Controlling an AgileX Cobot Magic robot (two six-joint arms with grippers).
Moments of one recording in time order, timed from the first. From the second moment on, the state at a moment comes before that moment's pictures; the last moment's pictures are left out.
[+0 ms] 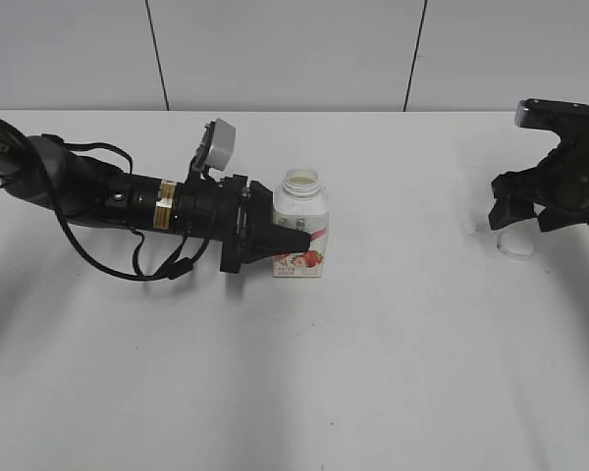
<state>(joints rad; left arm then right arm) -0.25 2.46 -1.44 1.59 -1.23 -0.85 -0.01 2.02 -1.20 0.35 0.52 -0.35</state>
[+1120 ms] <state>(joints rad) -0.25 2.28 -1.43 1.66 -1.21 -0.89 -0.01 1.95 -1.20 0.36 0.52 -0.35</state>
